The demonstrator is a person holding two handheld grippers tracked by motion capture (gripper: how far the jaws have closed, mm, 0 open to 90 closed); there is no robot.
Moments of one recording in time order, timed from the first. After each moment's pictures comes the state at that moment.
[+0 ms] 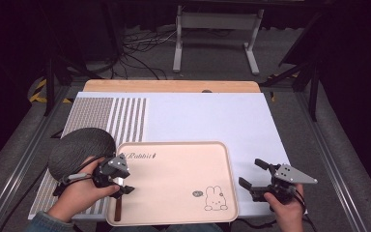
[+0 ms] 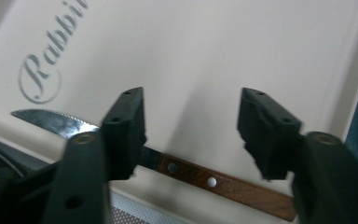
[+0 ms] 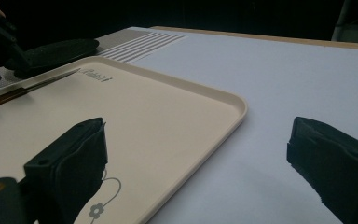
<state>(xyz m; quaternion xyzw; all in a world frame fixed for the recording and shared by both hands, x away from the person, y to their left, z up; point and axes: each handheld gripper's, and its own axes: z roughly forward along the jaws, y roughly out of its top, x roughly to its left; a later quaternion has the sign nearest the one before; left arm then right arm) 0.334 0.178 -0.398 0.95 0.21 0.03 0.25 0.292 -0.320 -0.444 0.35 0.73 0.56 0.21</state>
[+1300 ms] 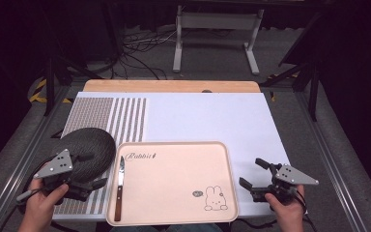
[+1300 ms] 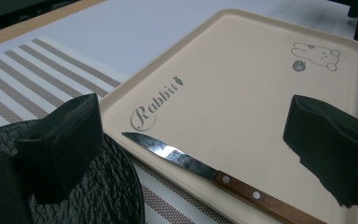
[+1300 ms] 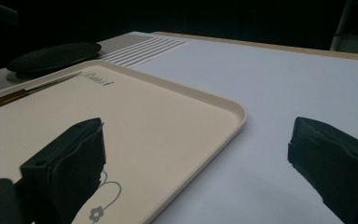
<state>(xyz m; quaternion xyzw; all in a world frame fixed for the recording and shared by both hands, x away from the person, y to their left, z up) 0.307 0.279 -0.403 0.81 0.25 0.15 0.50 0.291 -0.320 -0.442 0.34 0.72 0.56 0.22</state>
